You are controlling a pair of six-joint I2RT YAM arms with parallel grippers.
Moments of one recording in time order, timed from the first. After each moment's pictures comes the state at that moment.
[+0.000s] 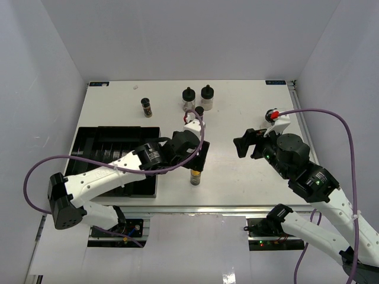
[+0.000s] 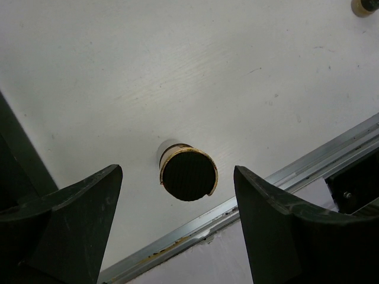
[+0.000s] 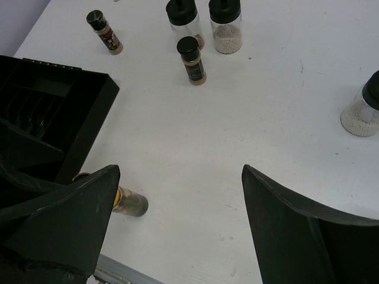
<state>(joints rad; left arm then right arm) -1.09 1.35 1.25 -0.67 -0.35 -0.49 0.75 0.69 0.99 -0.57 0.29 0.31</state>
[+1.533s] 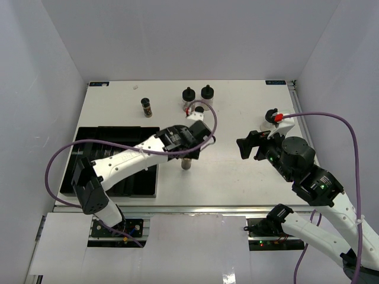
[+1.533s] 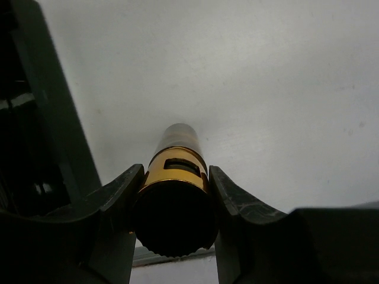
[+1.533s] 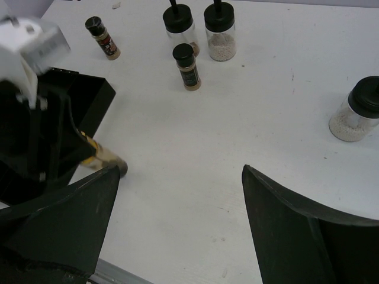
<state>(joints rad) -1.05 1.59 1.43 -0.89 -0.50 -0.61 0.75 0.66 0.98 -0.58 0.31 0.28</state>
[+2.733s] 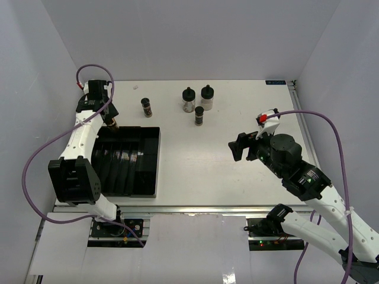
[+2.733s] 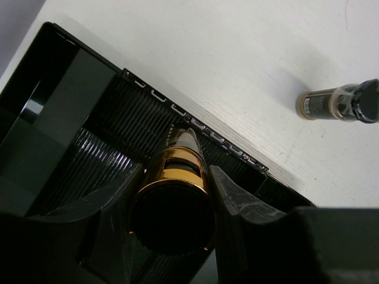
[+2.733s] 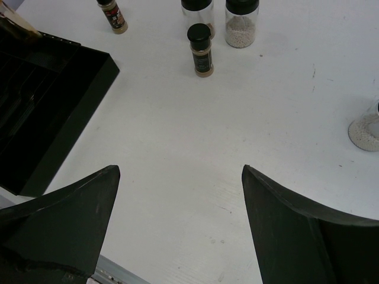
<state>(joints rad) 0.04 1.56 1.43 -0.68 -0.32 -0.44 0.75 0.71 0.92 -0.50 0.22 0.22</state>
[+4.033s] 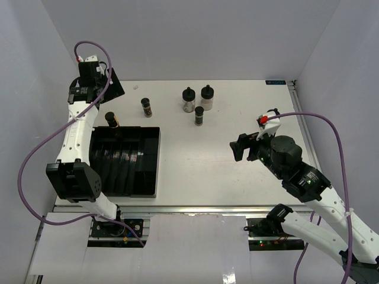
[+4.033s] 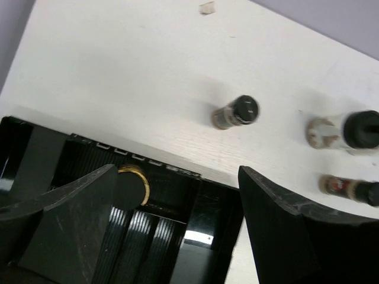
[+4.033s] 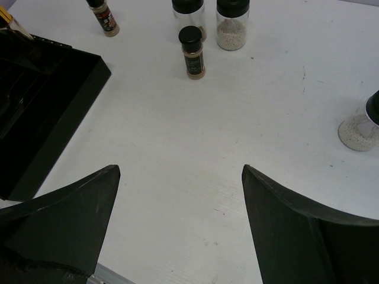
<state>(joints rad) 0.04 1.61 1.67 -0.71 -0.12 -0.31 0.75 0.69 0.89 -0.48 0.25 0.20</state>
